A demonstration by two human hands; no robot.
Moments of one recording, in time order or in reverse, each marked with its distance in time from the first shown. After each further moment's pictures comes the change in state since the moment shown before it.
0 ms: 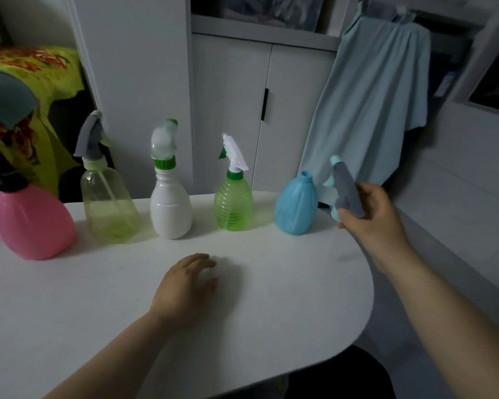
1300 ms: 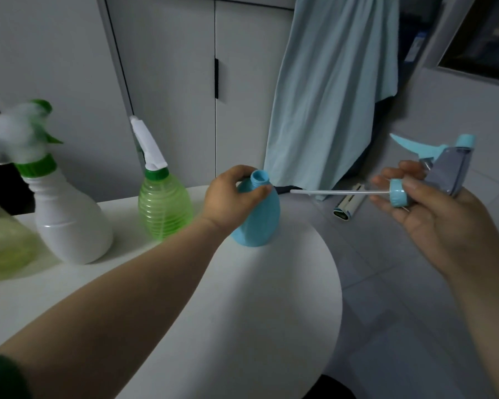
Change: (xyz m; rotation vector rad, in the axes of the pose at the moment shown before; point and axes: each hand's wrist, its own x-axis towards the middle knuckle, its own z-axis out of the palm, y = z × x) left_hand 0.171 0.131 0.066 -0.508 0.135 0.061; right_hand 0.038 0.028 -0.106 0.474 0.089 0.182
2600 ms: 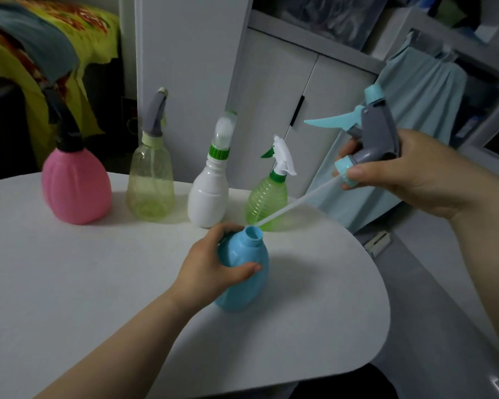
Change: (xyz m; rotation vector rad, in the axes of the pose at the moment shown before) left_hand -0.167 -0.042 -0.175 -0.115 0.064 -0.030; right_hand -0.056 -0.070 0.220 -0.679 -0.727 -0.045
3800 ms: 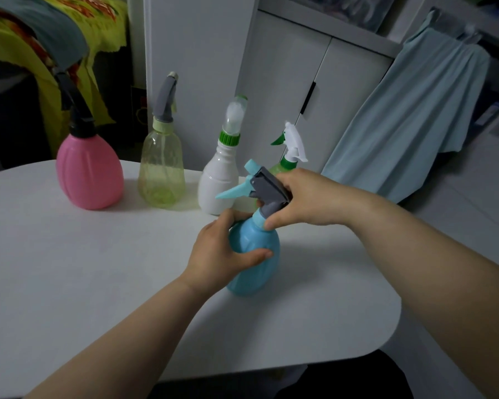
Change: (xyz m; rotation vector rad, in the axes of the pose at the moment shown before) left_hand -0.002 0.006 0.000 0.108 0.014 -0.057; right_hand 0.035 0.038 0.087 -0.510 -0.362 0.056
